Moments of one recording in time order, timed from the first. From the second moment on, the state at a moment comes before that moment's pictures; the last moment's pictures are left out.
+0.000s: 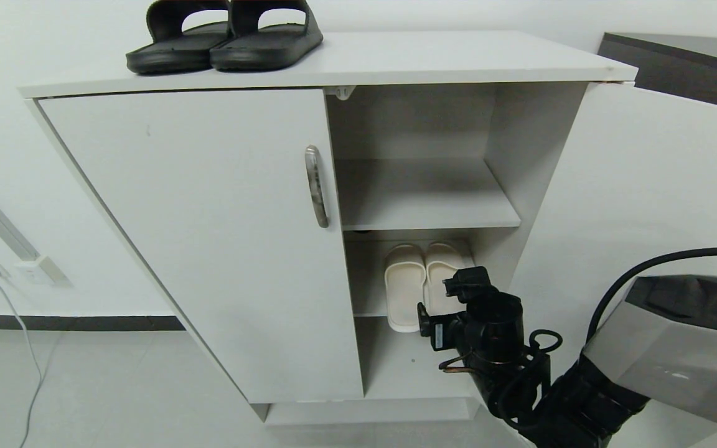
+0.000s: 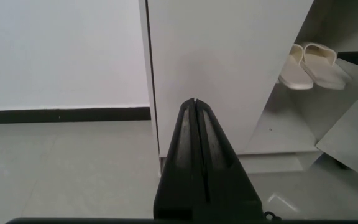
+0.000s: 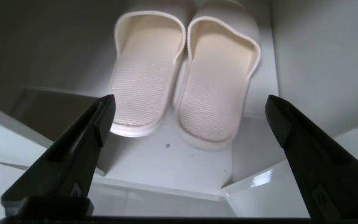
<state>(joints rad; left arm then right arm) 0.00 0.00 0.00 0.00 0.01 -0.01 0.76 2.19 -0.79 -1.20 -0.59 0.12</state>
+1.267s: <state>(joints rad) 0.00 0.00 0.00 0.00 0.01 -0.02 0.77 2.18 -0.75 -1.25 -0.60 0.11</state>
